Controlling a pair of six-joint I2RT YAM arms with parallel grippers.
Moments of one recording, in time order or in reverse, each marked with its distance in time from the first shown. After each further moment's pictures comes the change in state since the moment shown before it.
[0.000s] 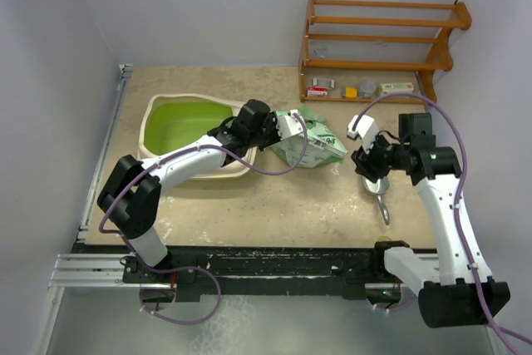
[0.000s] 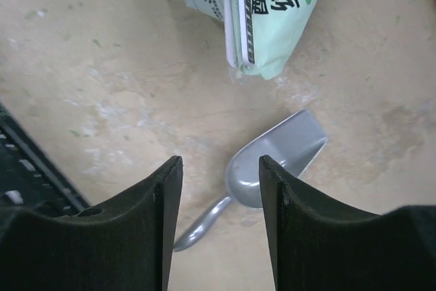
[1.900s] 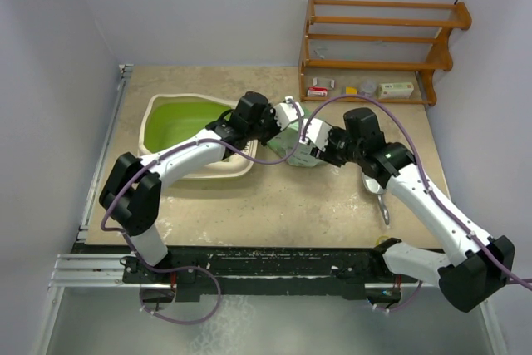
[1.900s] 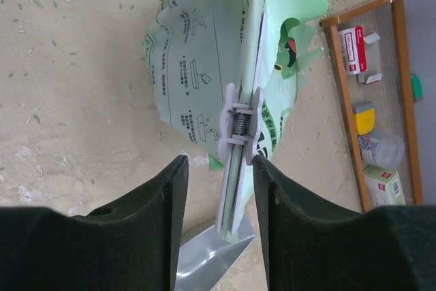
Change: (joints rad) left arm 0.027 0.021 0.068 -0.032 0.057 -0.183; right arm 0.449 0.081 -0.127 0.466 0.325 -0.061
